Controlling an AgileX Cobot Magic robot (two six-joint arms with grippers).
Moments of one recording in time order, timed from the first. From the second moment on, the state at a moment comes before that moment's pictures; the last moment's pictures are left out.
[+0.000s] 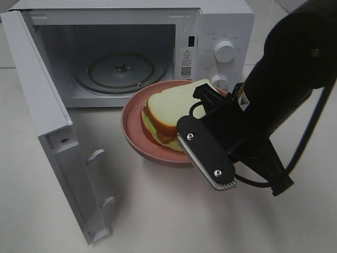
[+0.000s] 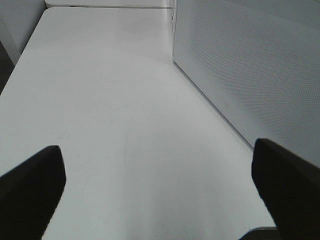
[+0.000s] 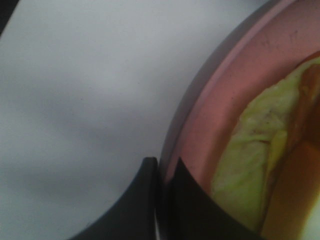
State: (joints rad) left arm -0.02 0.00 -0.52 -0.02 1.08 -0.02; right arm 0.74 1.55 -0.93 -0.10 0.66 -1.33
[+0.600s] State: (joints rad) left arm -0.02 0.00 -0.52 -0.02 1.08 -0.02; right arm 0.74 1.74 -1.14 -0.05 0.65 -1.38
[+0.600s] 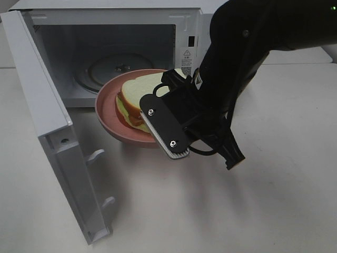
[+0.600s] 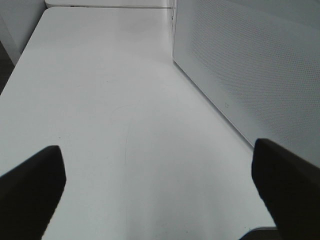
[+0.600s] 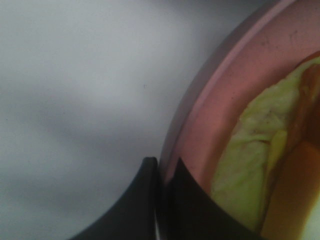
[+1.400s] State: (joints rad) left arm -0.02 0.00 -0.52 -0.02 1.08 -0.02; right arm 0.74 1.96 -1.42 -0.05 0.73 -1.38
